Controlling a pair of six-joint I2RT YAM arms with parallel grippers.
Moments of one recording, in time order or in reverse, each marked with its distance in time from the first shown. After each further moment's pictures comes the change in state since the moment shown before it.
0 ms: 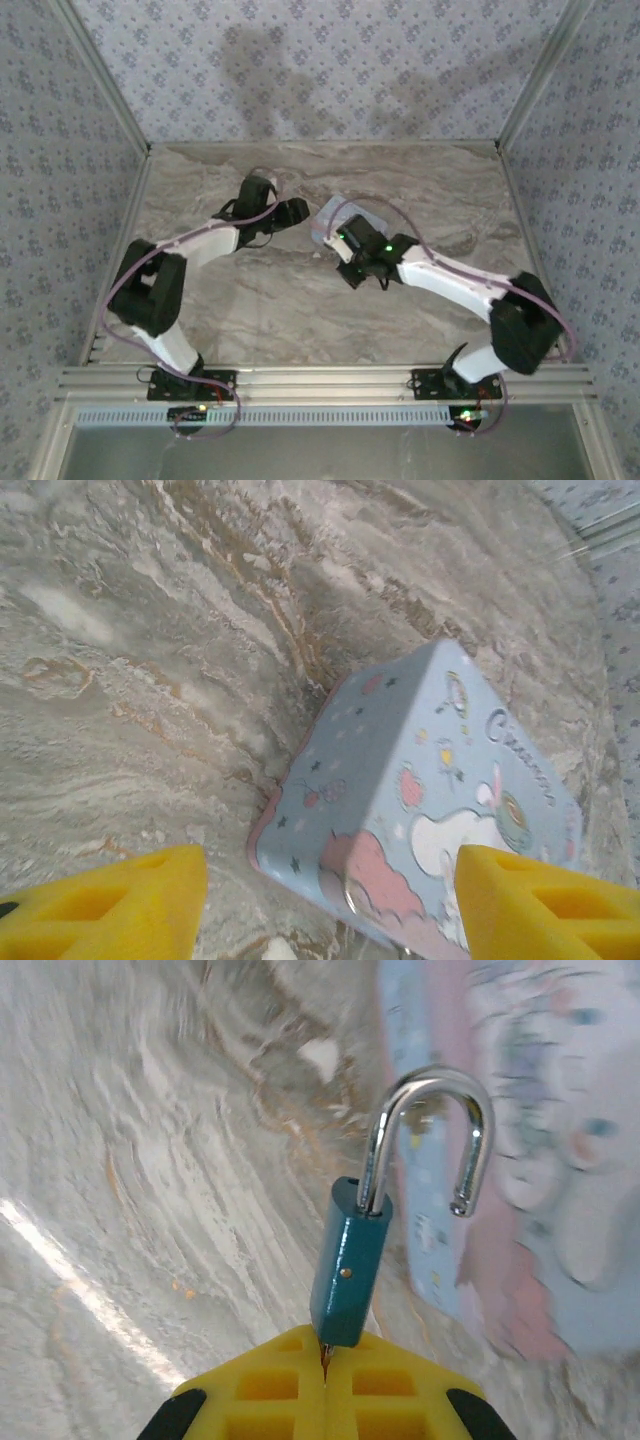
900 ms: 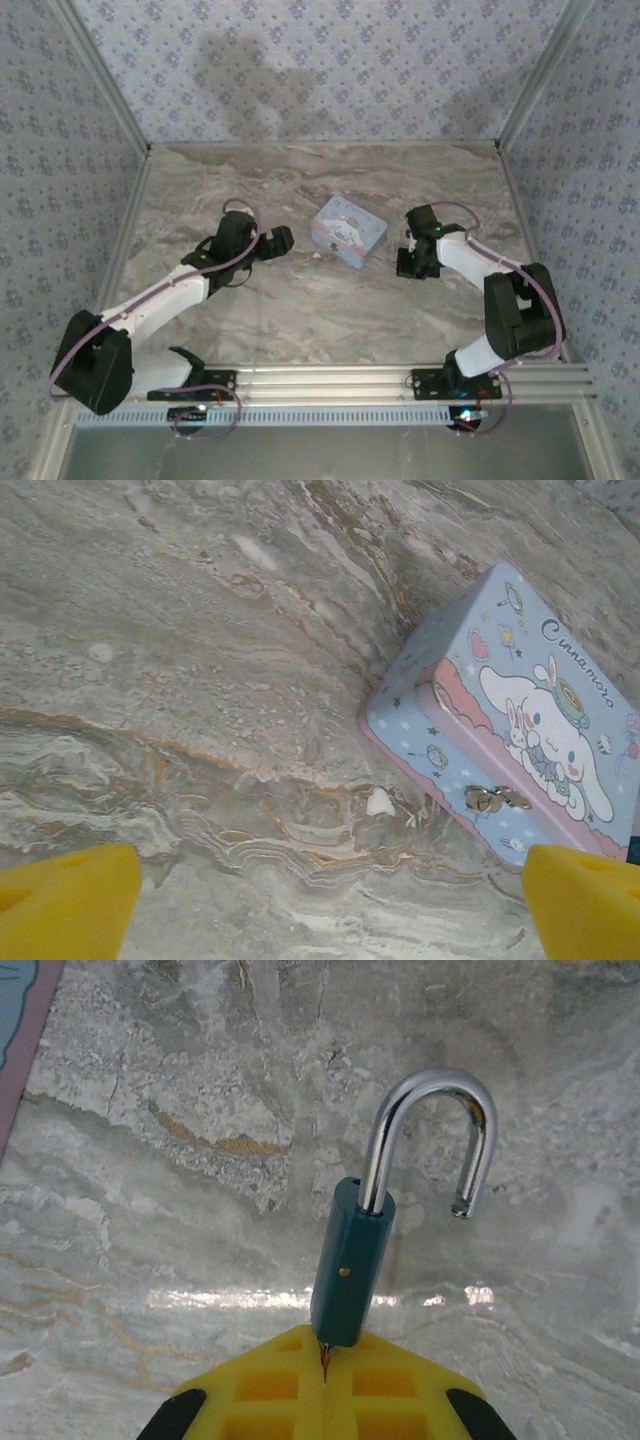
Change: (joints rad) left arm -0.085 -0.449 -0.305 -0.163 -0.283 0.025; right arm -0.509 0.092 -0.137 -0.097 -0.141 0.407
